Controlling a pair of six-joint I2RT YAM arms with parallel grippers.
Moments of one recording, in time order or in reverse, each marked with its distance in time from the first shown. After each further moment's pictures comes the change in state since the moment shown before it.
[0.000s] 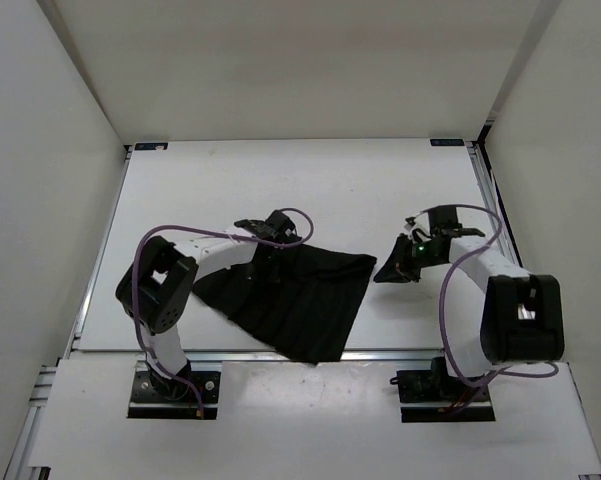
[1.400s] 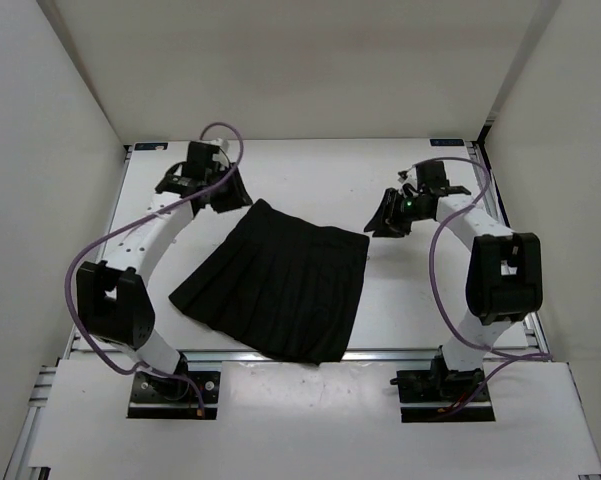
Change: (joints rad) left arm 0.339 -0.209 0.220 0.059 0.294 -0.074; right arm 0.068 0.337 0.452 0.079 0.122 0.035
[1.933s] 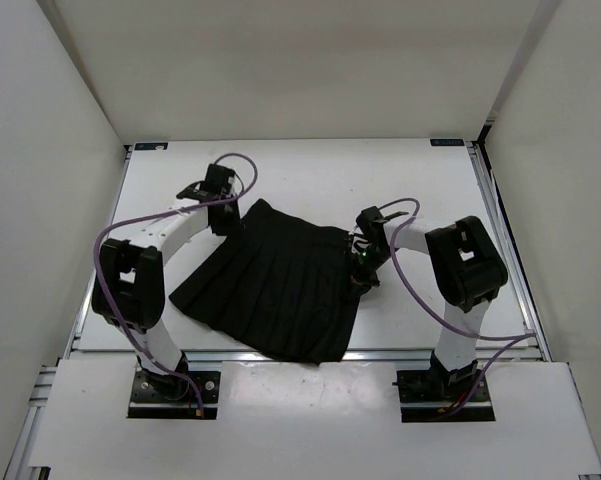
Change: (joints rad) left arm 0.044 0.134 -0.088 0.044 -0.195 0.100; right arm 0.334 0.118 -0.182 -0.208 0.032 -0.060
